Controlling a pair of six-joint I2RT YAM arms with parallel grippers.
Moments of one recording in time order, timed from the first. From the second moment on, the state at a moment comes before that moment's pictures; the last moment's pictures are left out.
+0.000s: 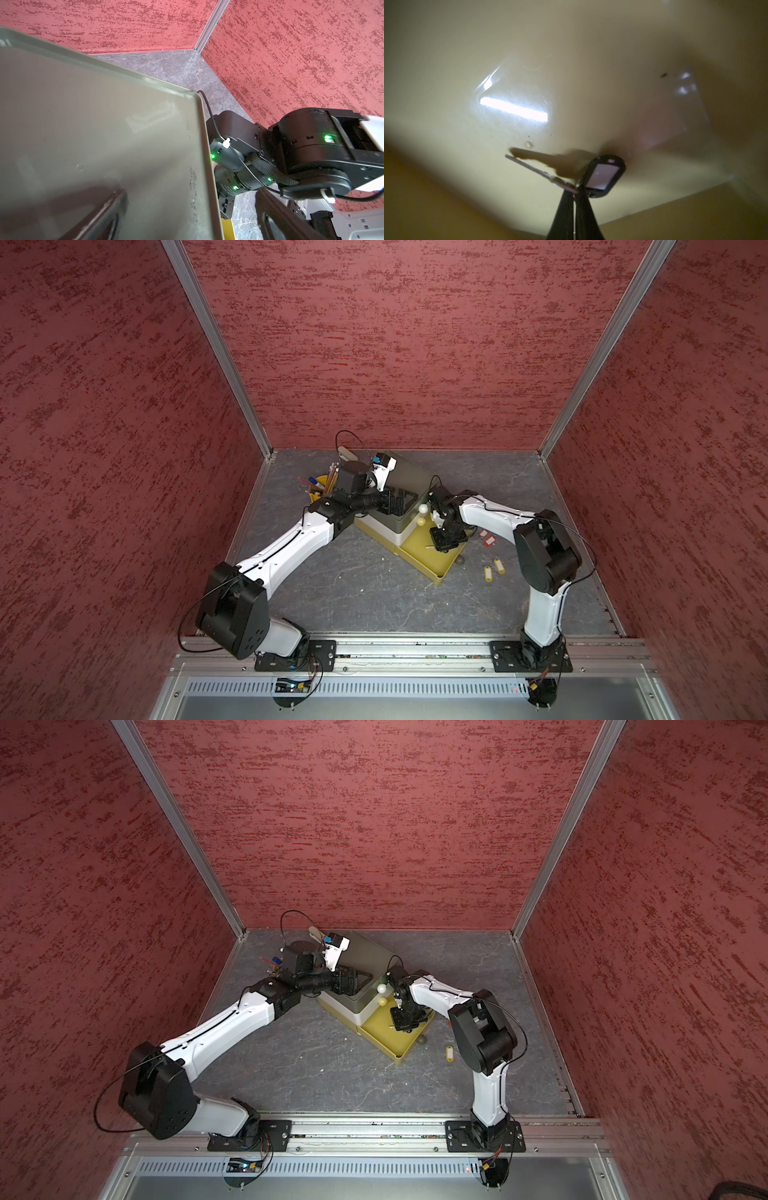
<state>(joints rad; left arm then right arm) -0.49 1.45 1.11 -0.16 0.44 -0.31 0.54 1.92 1.33 -0.91 -0.10 0.29</state>
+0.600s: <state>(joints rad) -0.49 1.45 1.12 -0.17 0.44 -0.32 0.54 1.80 1.33 -0.90 -0.09 0.35</state>
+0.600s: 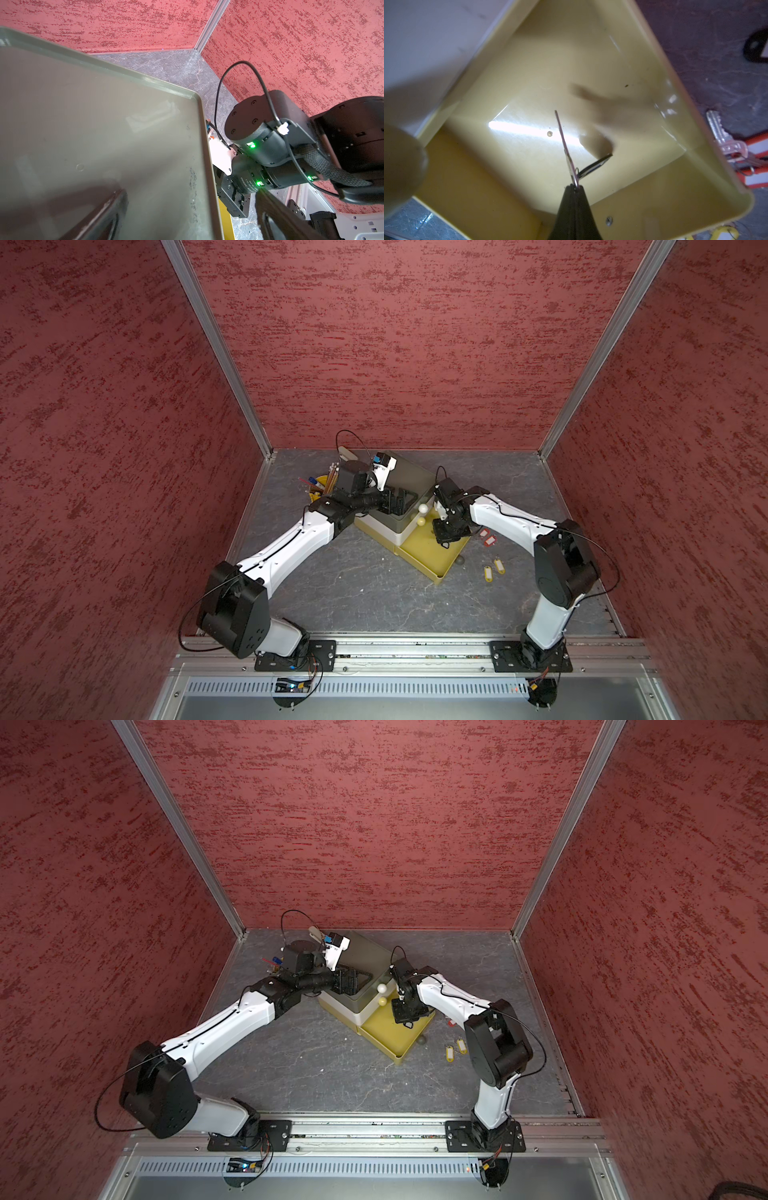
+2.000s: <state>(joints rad) -0.50 1.46 1.15 -0.21 0.44 -0.32 0.51 1.47 1.33 -1.00 -0.02 0.43</state>
